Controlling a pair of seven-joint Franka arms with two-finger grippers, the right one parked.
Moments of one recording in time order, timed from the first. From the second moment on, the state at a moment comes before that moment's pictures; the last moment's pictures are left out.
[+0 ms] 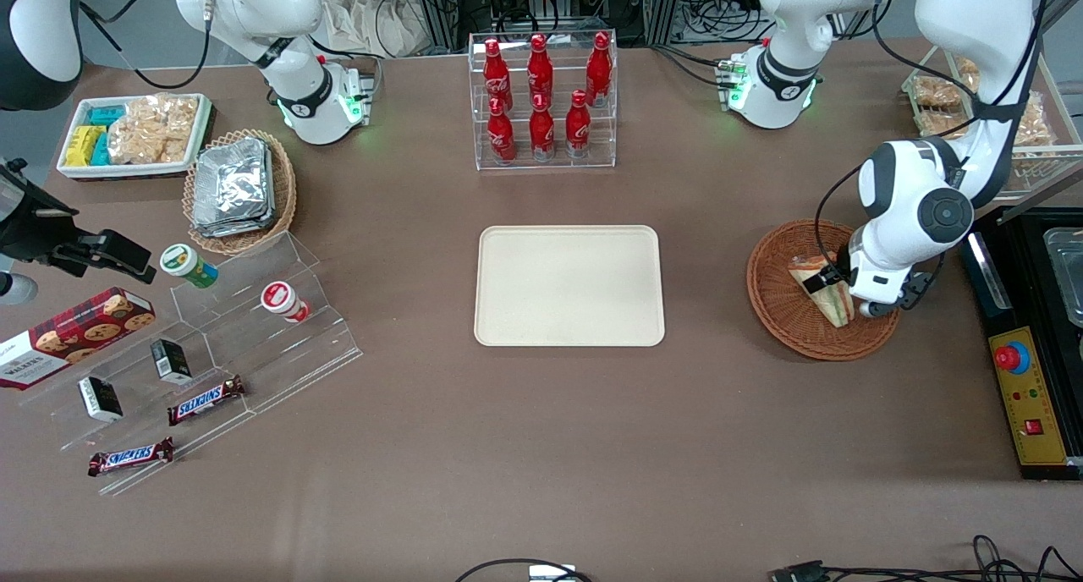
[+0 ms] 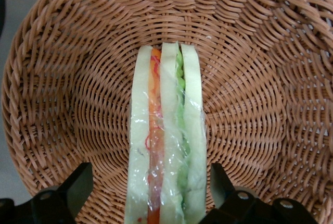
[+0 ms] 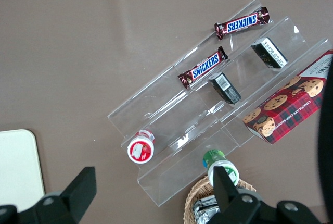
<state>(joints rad) 0.08 0.18 -0.06 -2.38 0.08 2.41 -0.52</state>
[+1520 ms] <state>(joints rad) 0.05 -0.08 -0.18 -1.70 0.06 1.41 -0.23</state>
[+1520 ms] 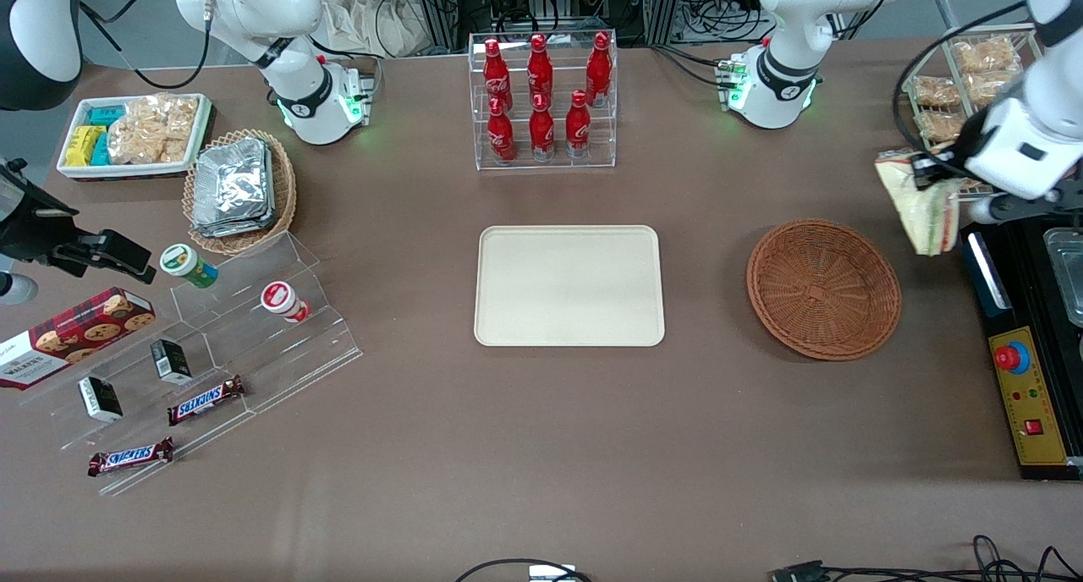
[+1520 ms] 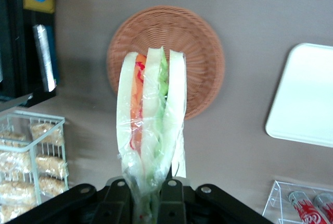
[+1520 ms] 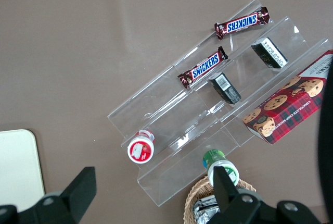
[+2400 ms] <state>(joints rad) 0.00 0.42 -0.81 -1.56 0.16 1.61 -0.94</state>
